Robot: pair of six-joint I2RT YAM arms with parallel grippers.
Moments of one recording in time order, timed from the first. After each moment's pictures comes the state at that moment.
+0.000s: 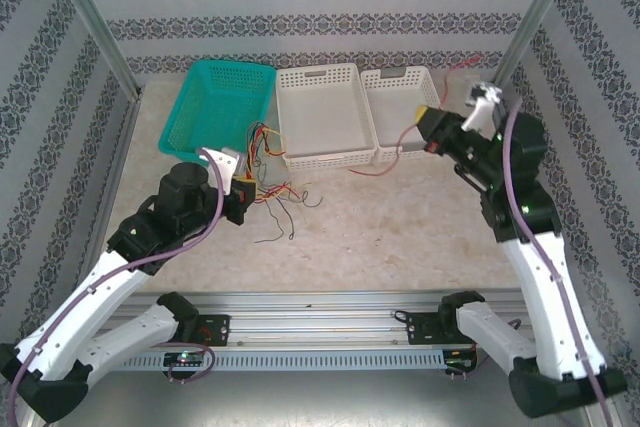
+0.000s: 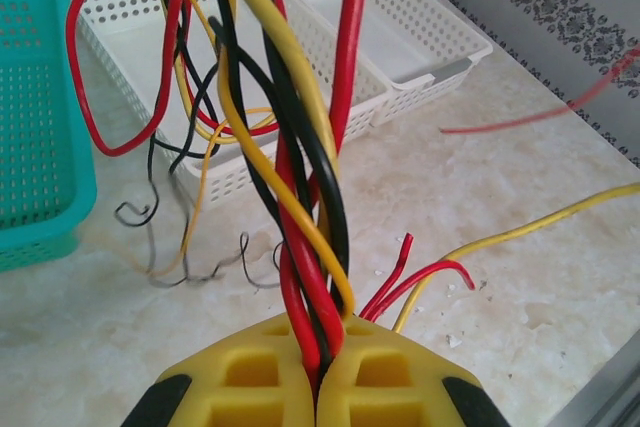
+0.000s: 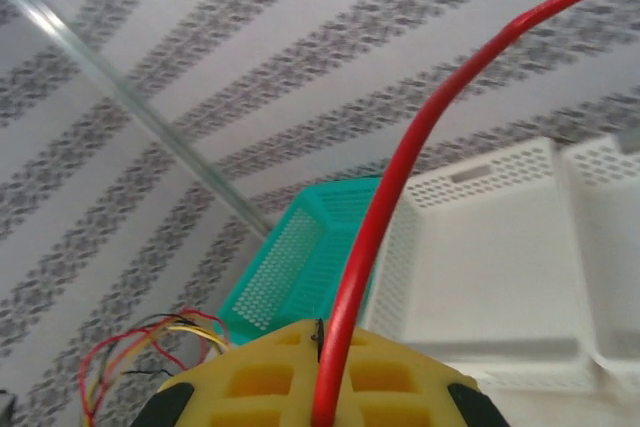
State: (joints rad) left arm -0.58 0.82 0.94 -0.60 0.03 -0.21; right arm 0.20 0.95 1.22 -0.38 -0.40 0.59
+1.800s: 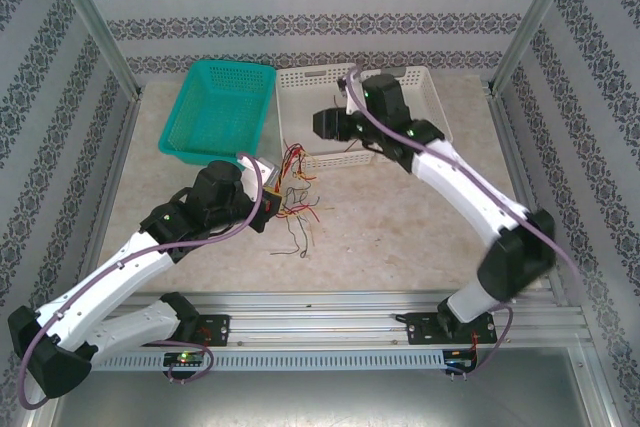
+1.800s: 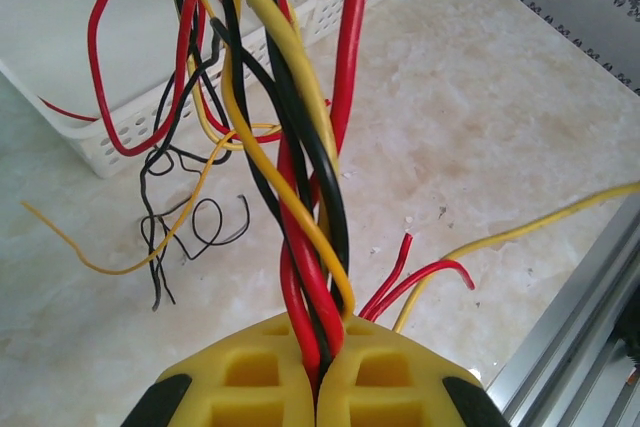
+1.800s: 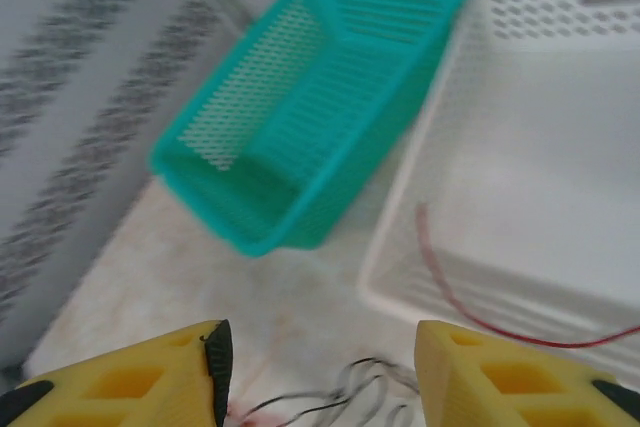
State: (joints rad) left arm -0.66 0.96 0.91 -0.55 0.14 -0.16; right arm 0.54 1.50 1.40 -0.36 -0.33 0.39
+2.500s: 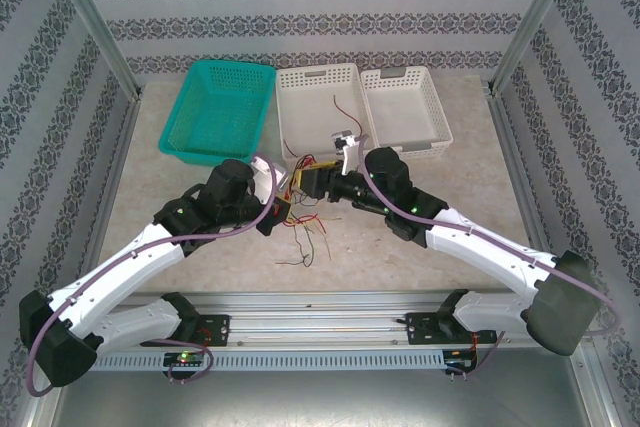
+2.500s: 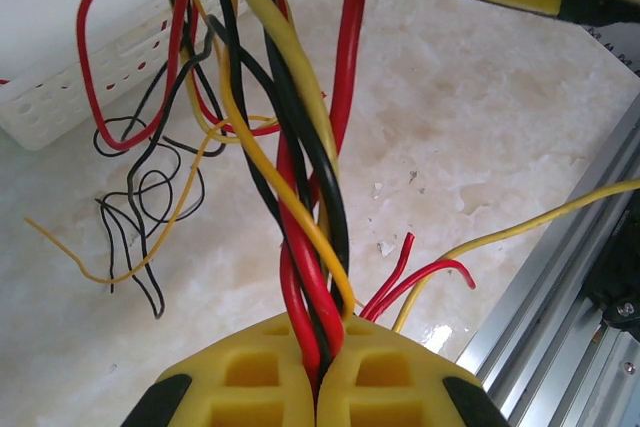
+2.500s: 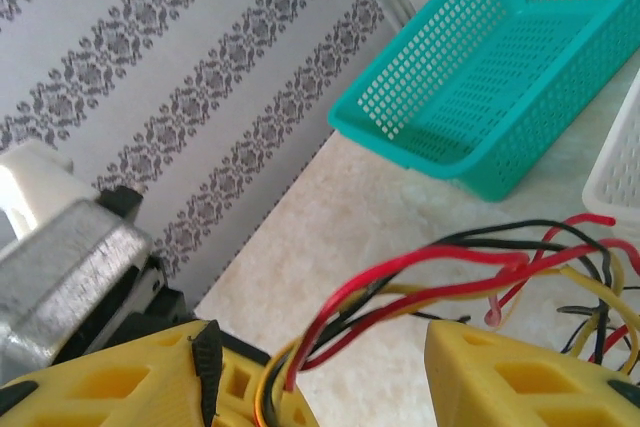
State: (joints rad) left arm -0.67 1.04 0.91 -0.55 0.22 -0.16; right arm 0.78 1.22 0.88 0.12 -0.26 0.64
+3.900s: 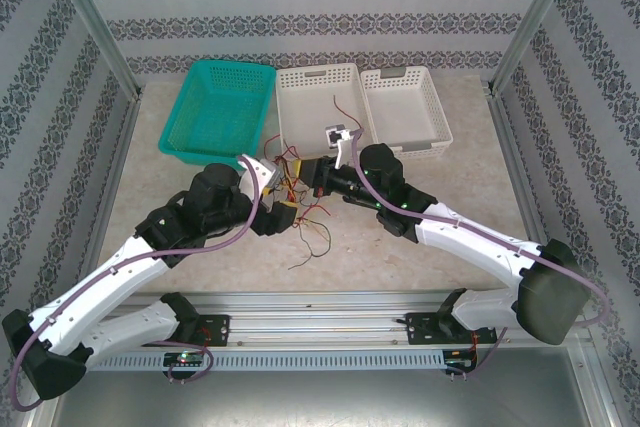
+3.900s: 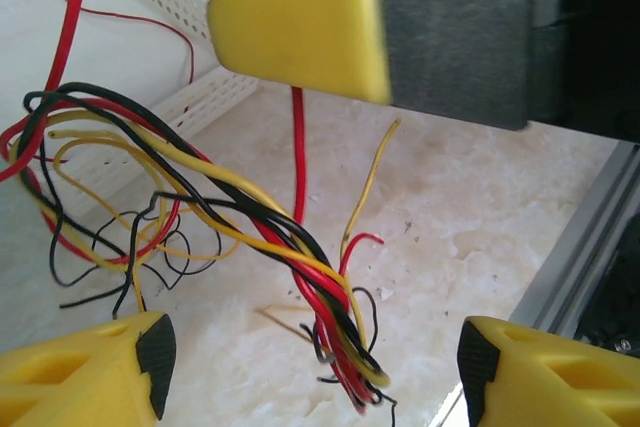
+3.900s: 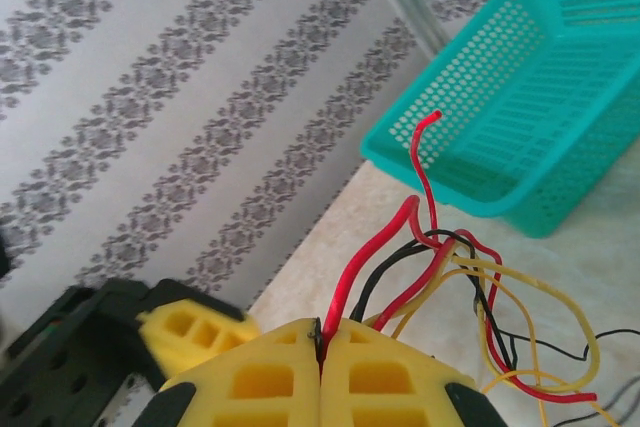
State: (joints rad) left arm -0.69 0.92 0.92 -0.52 0.14 -0.15; right arm 0.78 1.29 0.89 0.27 -0.32 0.68
